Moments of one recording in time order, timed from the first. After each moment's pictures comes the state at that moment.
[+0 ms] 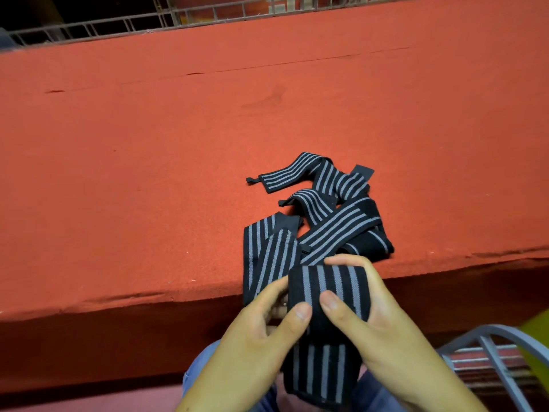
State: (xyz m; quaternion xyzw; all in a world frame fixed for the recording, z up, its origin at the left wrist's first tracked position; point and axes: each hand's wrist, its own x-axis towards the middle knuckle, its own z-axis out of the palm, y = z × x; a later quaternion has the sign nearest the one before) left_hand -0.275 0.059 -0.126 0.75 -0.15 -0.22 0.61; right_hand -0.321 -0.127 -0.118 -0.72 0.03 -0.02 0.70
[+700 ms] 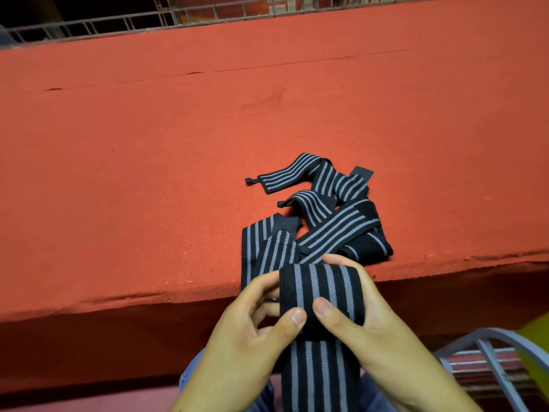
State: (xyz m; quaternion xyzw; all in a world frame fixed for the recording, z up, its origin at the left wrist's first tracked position) left_hand -0.273 0.061 -0.127 0.71 -0.13 -0.17 0.67; right_hand -0.317 -0.125 -0.118 -0.70 0.08 0.04 0.71
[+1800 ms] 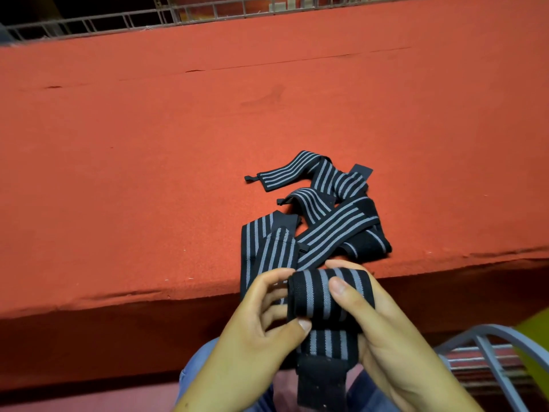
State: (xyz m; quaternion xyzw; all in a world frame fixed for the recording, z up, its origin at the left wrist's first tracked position) left_hand -0.276 0.056 -0.130 0.70 -0.10 -0.23 0.67; right_hand -0.316 -0.121 -0.127 -0.54 0.17 0.03 0.82
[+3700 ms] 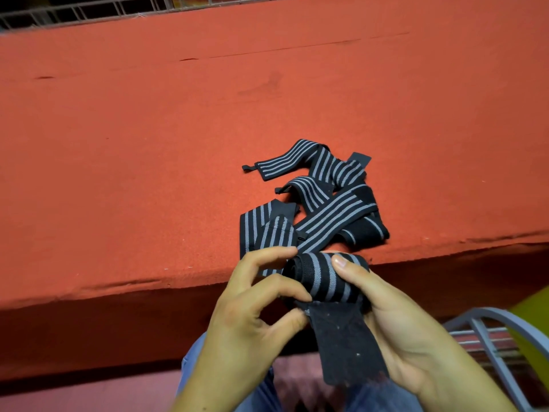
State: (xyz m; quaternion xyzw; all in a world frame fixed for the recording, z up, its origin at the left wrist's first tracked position) left_hand -0.280 0.058 -0.120 0.81 -0.29 0.08 0.51; right_hand -0.315 -0.124 -0.119 -0.40 0.17 0.10 0.90
